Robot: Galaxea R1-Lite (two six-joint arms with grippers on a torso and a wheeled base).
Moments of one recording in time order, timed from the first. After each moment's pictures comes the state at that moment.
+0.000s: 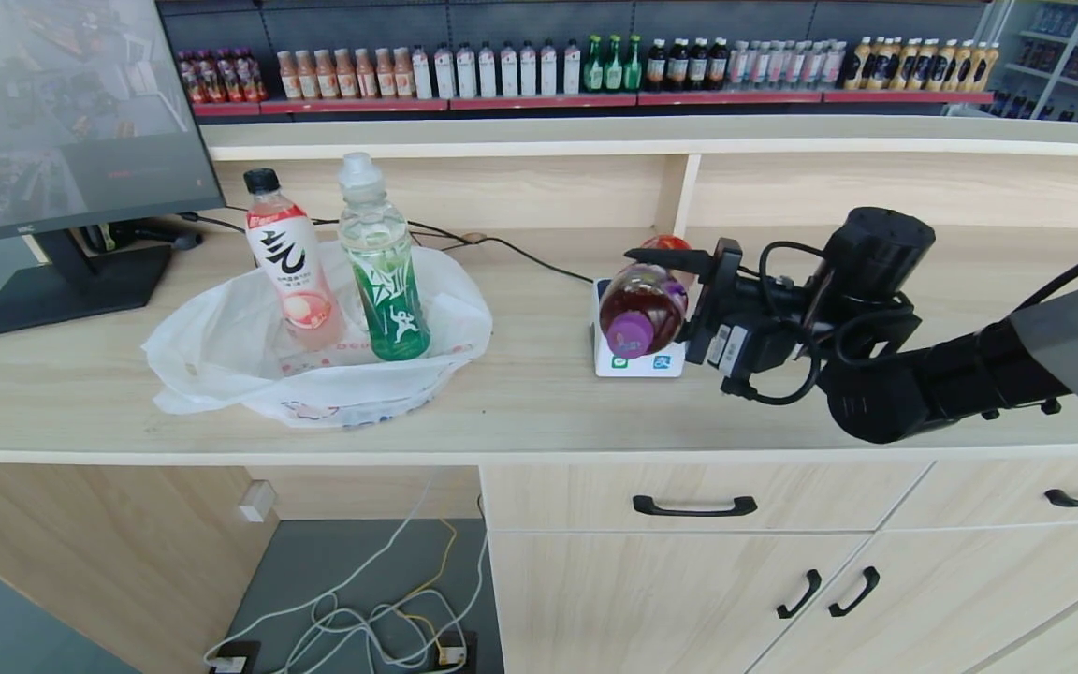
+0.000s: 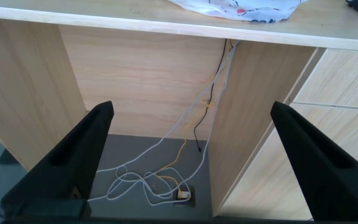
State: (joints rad) left arm 0.00 0.00 0.00 0.00 0.00 -0.01; right arm 0.29 2.13 -1.30 -1.11 0.96 -1.31
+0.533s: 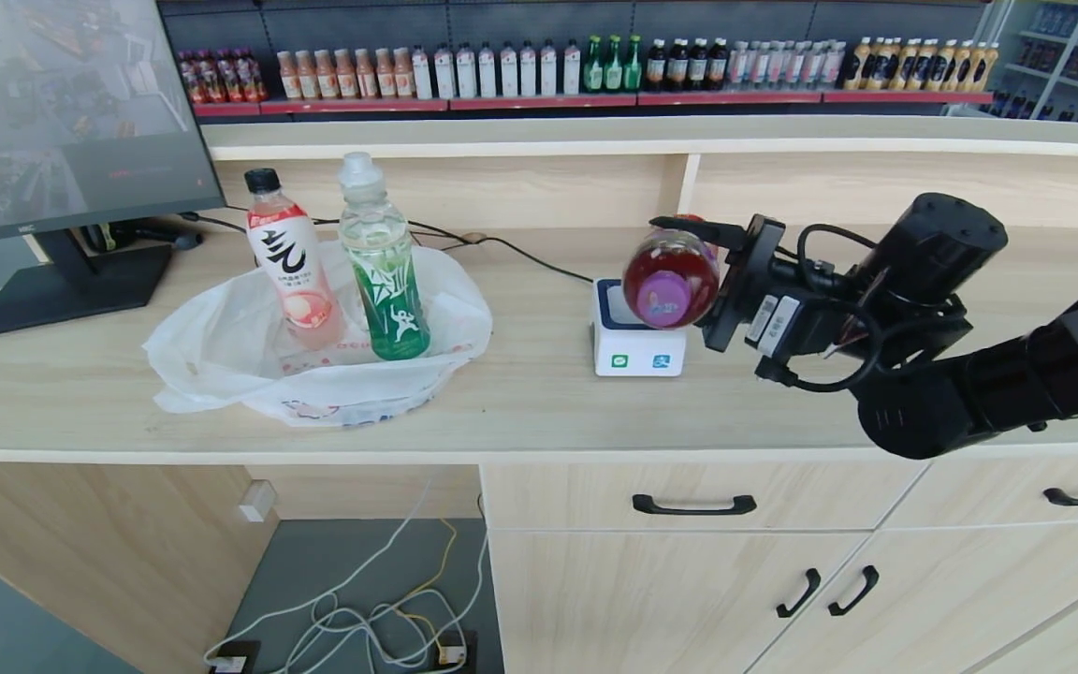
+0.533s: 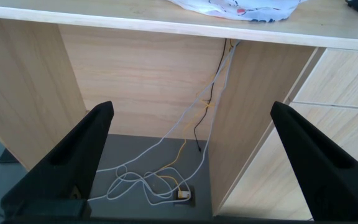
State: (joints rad) left arm 0.00 0.00 0.00 0.00 0.00 -0.01; right arm 0.30 2.04 -1.17 -1.30 0.92 -1.12
